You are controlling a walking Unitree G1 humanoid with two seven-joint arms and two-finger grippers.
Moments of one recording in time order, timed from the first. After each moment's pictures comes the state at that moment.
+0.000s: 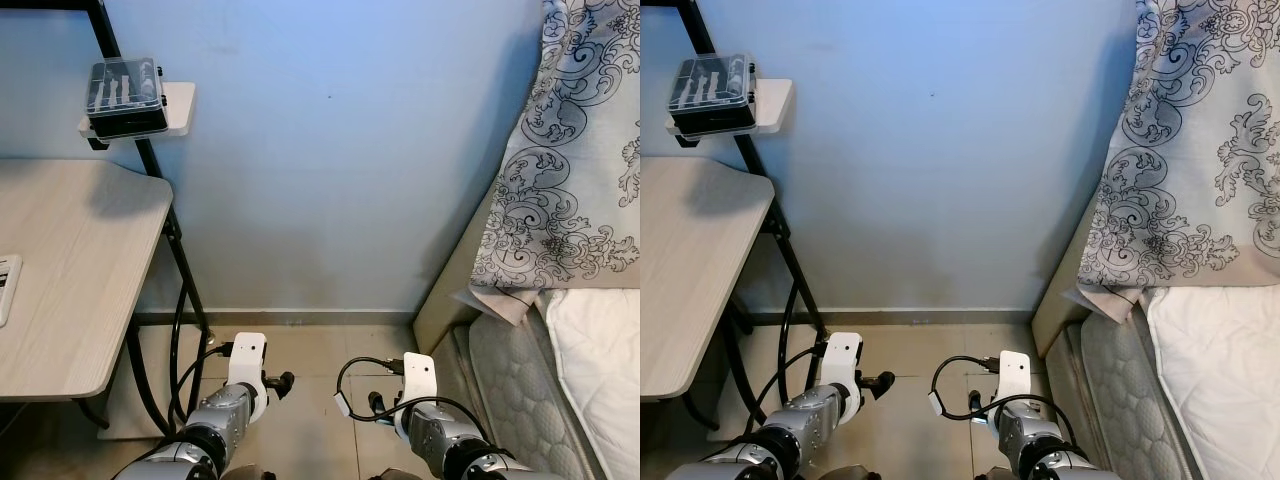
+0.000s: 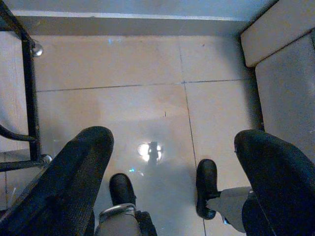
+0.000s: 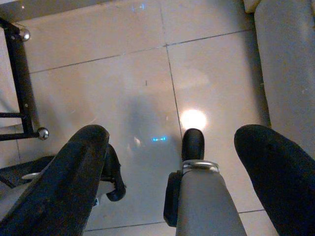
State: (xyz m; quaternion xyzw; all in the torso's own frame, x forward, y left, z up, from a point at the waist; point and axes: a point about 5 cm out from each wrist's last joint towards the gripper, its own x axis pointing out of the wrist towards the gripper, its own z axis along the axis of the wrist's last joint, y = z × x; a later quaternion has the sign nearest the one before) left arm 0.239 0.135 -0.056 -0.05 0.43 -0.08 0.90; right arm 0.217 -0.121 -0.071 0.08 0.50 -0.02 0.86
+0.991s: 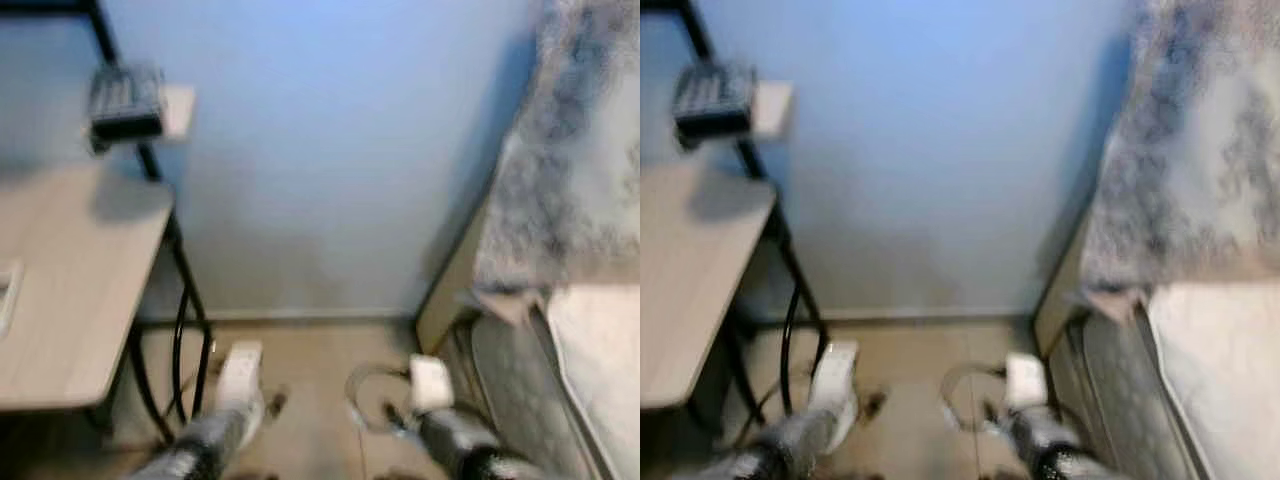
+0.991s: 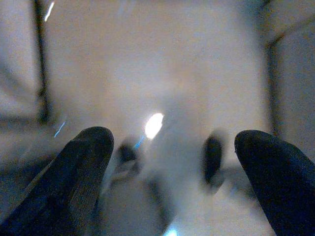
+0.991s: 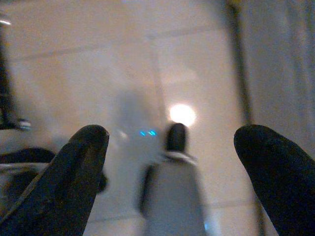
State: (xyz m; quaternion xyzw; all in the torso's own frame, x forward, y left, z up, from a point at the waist) left arm 0.201 0.162 -0.079 -0.05 0.52 -0.02 0.85; right arm 0.203 -0.151 -0.079 0.03 0.52 -0.01 0.85
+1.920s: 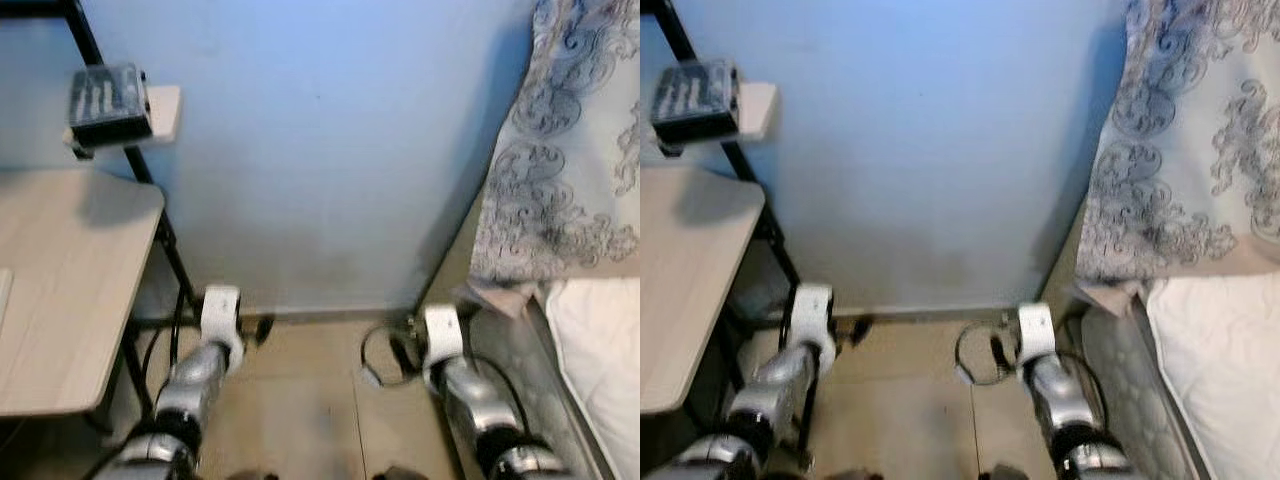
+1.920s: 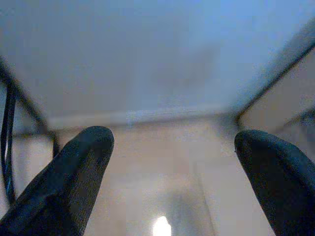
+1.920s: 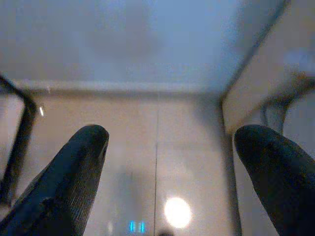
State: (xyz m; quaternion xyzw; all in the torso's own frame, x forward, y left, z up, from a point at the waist) left arm 0.291 0.164 0.005 -0.03 0.22 -0.09 0.97; right arm 0.271 -0.156 -0.021 0.00 0.28 0.06 0.96
